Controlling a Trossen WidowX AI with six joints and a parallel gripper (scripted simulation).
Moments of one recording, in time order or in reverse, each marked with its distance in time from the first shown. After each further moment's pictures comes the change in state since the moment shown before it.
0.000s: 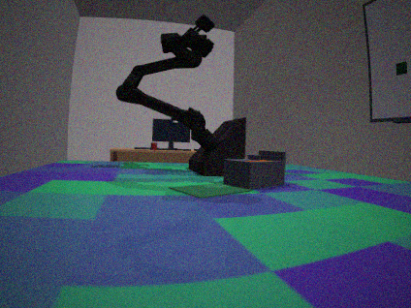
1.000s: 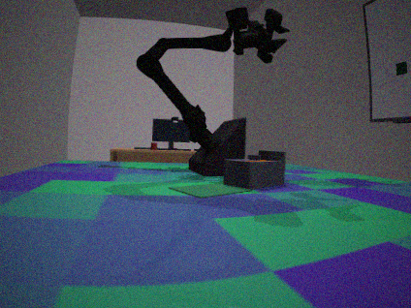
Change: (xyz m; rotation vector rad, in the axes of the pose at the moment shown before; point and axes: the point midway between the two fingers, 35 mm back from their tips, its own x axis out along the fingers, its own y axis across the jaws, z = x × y) arm -0.161 0.231 0.186 2.193 0.964 1.250
